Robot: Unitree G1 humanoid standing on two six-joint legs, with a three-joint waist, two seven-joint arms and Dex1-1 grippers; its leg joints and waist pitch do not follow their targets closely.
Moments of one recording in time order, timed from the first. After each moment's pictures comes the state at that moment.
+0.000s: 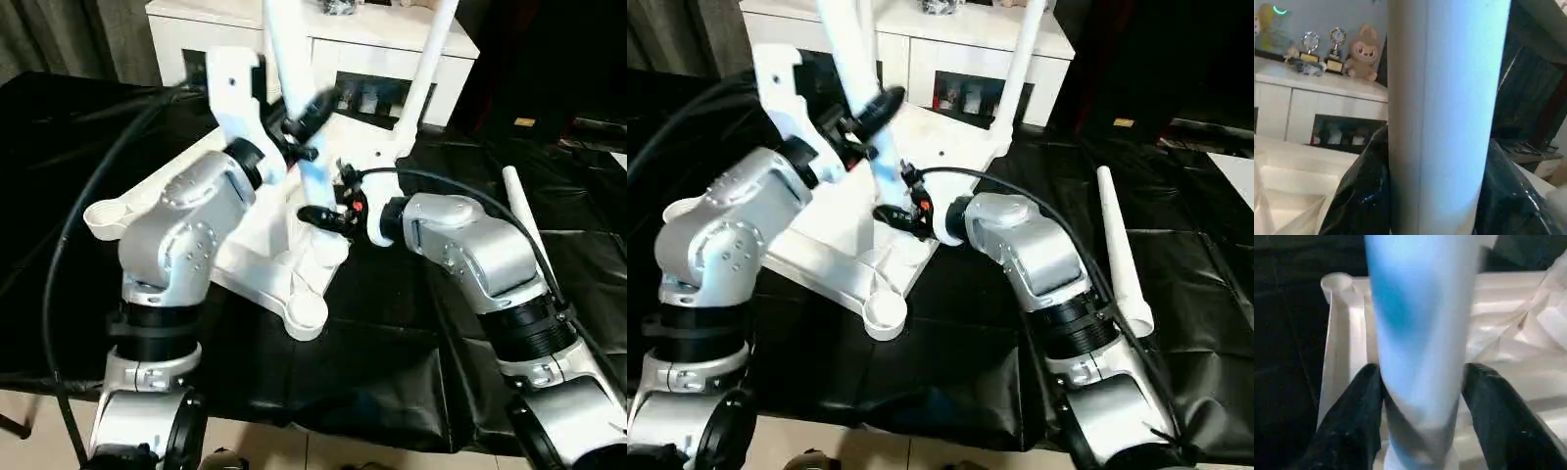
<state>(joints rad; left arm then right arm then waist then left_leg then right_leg) -0.73 0.12 0.09 -0.08 -0.49 0.67 -0.25 -0.75 -0.24 0.21 0.08 0.27 0.78 0.60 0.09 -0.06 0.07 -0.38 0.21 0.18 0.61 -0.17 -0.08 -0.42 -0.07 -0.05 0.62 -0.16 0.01</state>
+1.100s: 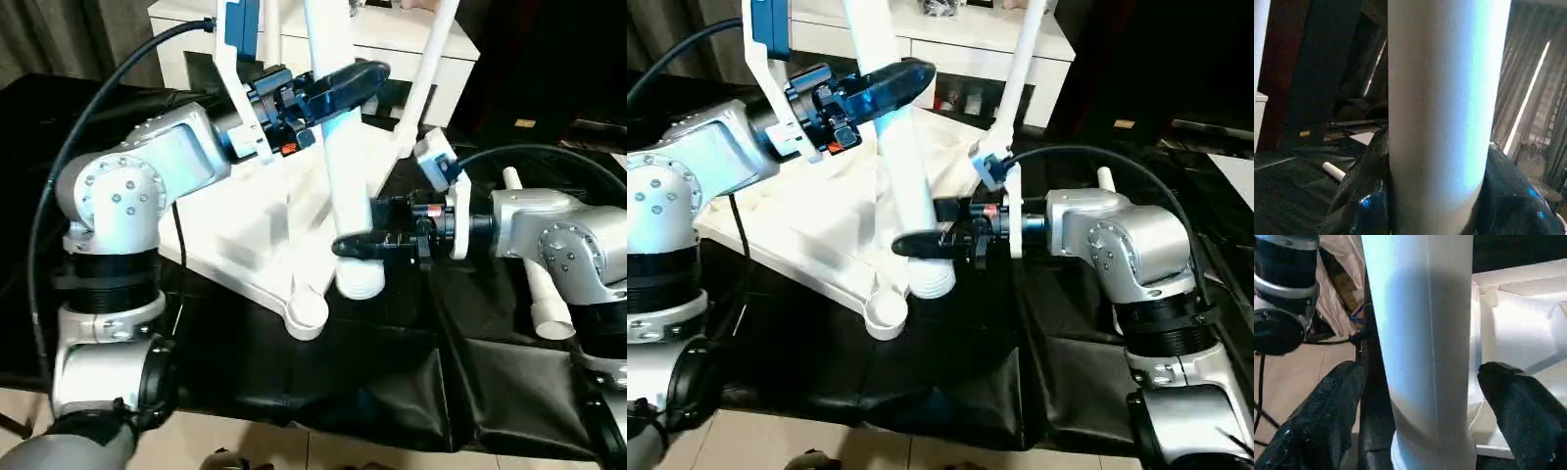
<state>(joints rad) -0.90 0.27 0.16 -0.02 -0.85 0.97 -0.63 -0.71 -0.53 0.13 0.00 0.60 0.96 1.10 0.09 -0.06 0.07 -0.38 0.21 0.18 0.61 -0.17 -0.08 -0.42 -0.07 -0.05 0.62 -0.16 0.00</state>
